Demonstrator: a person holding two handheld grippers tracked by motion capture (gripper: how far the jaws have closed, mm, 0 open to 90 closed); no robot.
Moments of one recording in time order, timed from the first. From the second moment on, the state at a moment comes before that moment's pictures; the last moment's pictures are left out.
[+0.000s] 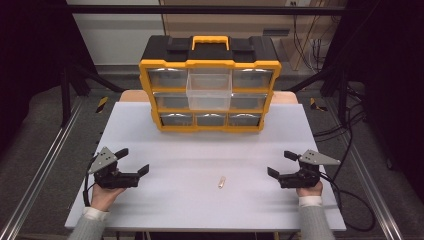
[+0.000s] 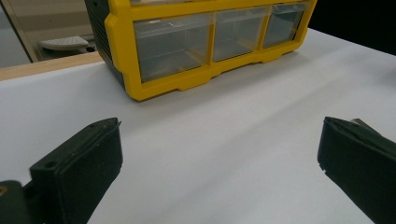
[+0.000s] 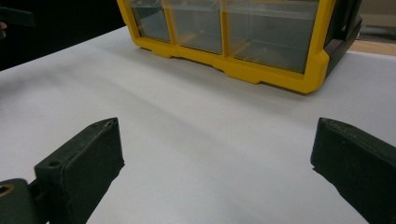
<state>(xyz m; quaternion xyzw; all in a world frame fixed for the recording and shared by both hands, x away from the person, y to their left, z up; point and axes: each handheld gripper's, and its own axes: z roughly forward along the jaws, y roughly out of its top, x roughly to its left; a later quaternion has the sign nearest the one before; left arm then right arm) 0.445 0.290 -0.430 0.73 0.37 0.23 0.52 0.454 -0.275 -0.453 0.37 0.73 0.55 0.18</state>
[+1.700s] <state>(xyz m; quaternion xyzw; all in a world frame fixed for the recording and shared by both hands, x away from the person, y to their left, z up) 0.455 0.200 -0.401 0.76 0.34 0.22 0.51 0.453 -0.275 -0.453 0.36 0.73 0.55 0.18</state>
